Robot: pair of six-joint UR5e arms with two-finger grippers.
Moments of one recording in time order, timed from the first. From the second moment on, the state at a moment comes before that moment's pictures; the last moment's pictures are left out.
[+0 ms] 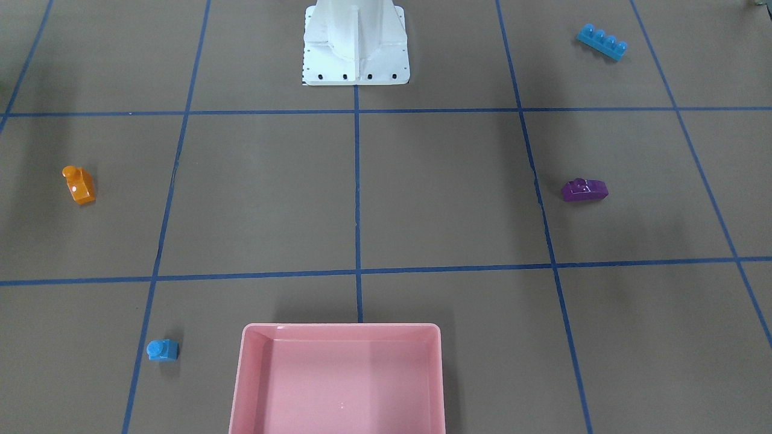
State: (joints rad) left arm -1.54 -1.32 -1.88 -1.55 -2.30 0.19; right arm 1.53 -1.83 1.98 -1.76 2.28 -0.04
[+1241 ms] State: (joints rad) left arm -1.54 -1.37 -1.91 -1.63 -2.30 0.17; right arm 1.53 -1.77 2.04 -1.74 2.37 -0.02
